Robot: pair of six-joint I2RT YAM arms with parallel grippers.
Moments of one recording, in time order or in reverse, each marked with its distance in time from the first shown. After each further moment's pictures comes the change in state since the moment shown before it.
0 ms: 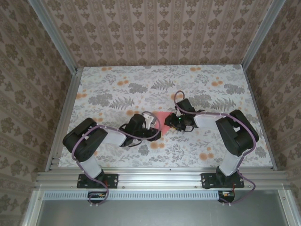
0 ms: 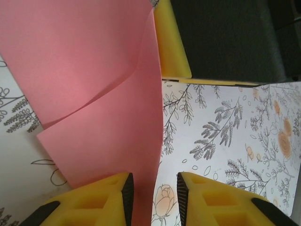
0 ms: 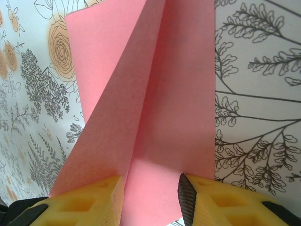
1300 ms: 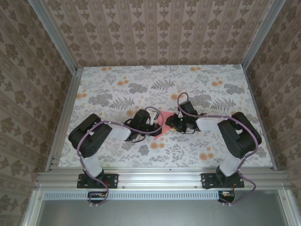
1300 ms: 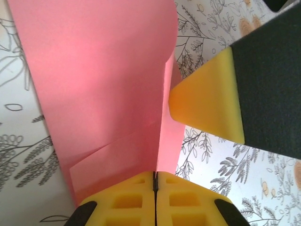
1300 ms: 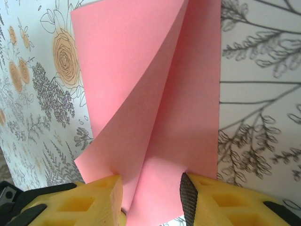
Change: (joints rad) left arm 0.002 0.085 0.130 -0.094 -0.037 -0.057; right arm -0.008 -0.053 -0.097 0.116 0.001 0.111
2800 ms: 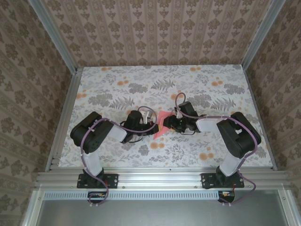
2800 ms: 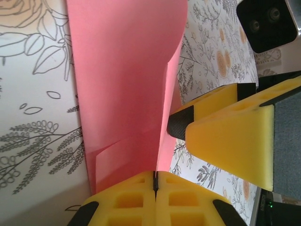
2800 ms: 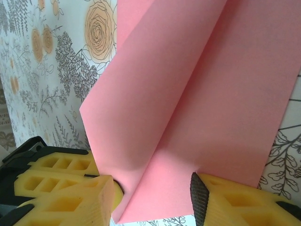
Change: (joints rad) left arm 0.093 0.052 -0.107 0.290 0.154 -0.227; right arm 0.002 0.017 -0.006 0.065 -0.082 -0.110
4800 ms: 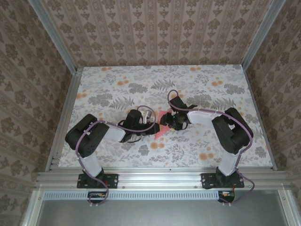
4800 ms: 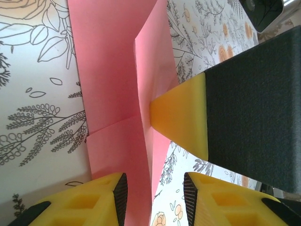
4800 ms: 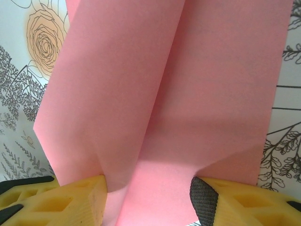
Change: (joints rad) left arm -0.006 -0.076 0.014 -0.146 -0.011 0.024; right arm 0.074 0.096 0.260 -0.401 0.206 0.024
